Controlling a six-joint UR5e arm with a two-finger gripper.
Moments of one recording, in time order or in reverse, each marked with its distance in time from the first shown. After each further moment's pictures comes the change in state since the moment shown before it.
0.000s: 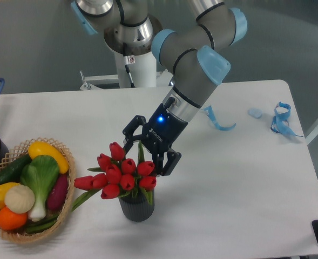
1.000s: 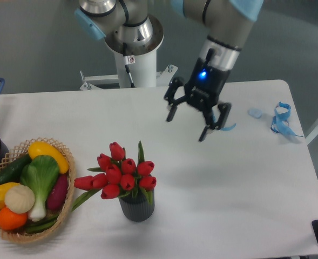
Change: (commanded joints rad) arm 0.095 0.160 -0.009 -0.157 0.141 -0.012
